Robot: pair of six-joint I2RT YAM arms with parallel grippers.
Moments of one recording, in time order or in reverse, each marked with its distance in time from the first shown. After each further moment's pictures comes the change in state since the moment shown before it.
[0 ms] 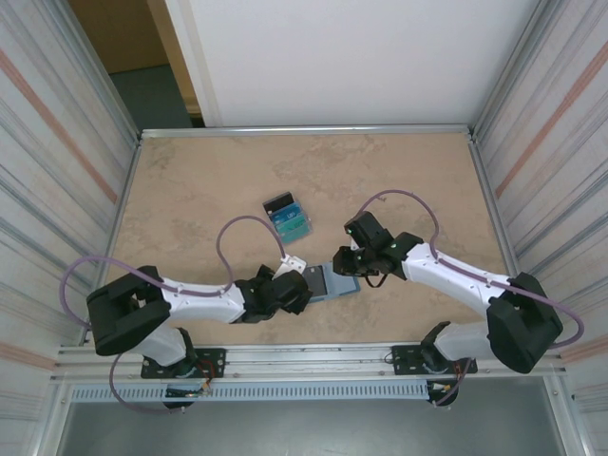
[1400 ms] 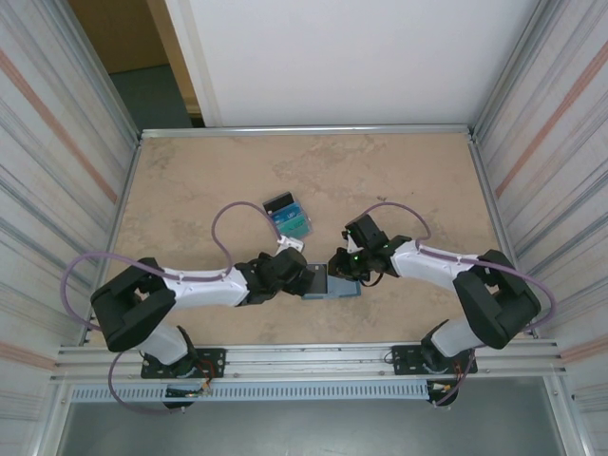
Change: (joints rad) left arm 0.136 0.045 0.103 -0.040 0.105 -0.030; right arm -0.066 0.172 -0.090 0.251 -0.217 0.102
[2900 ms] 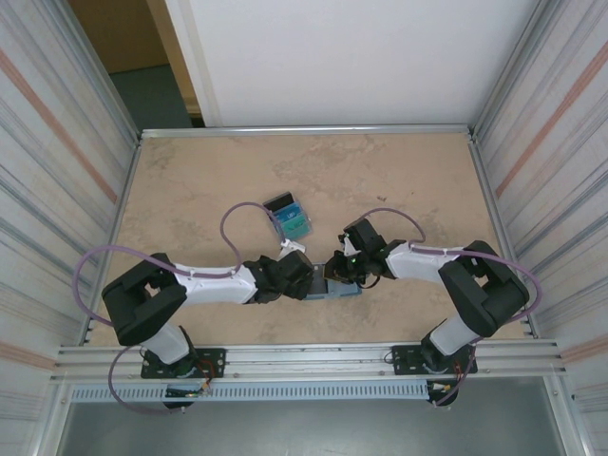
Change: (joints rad) left arm -0.021 0.054 0.052 -0.115 -0.029 -0.019; right arm -0.006 0.075 -0.045 0.151 -0.072 0.027
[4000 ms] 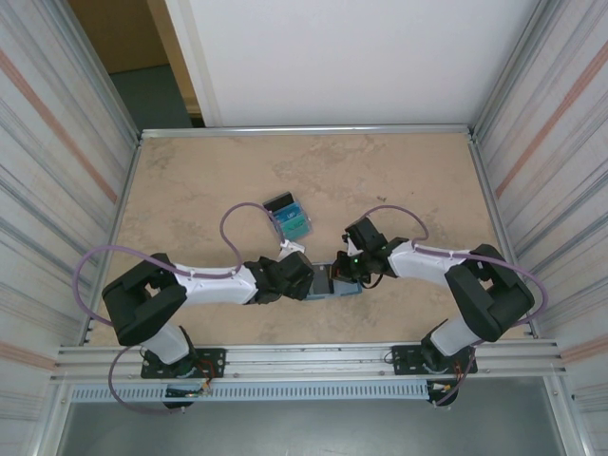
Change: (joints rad) left arm -0.006 0.000 0.002 -0.015 -0.009 -0.027; right arm -0.008 -0.038 0.024 -0.130 0.092 -0.059
